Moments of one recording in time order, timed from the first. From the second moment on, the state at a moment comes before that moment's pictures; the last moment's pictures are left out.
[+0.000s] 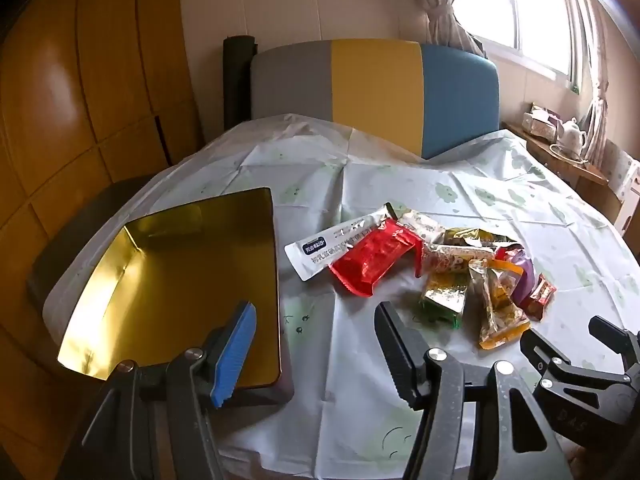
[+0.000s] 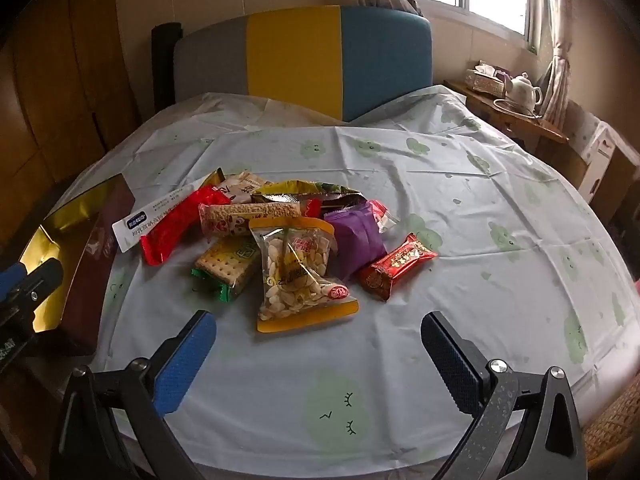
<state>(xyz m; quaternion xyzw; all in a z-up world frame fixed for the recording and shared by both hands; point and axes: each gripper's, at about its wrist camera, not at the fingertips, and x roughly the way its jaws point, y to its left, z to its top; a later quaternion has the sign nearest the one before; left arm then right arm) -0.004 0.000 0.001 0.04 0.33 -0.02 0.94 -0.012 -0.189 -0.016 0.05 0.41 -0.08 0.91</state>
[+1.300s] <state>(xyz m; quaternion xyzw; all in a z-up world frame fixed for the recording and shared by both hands) -0.001 0.001 -0.003 0.04 0.35 -0.02 0.93 -0.015 -0.171 -0.011 0.02 0.39 -0.07 0.92</state>
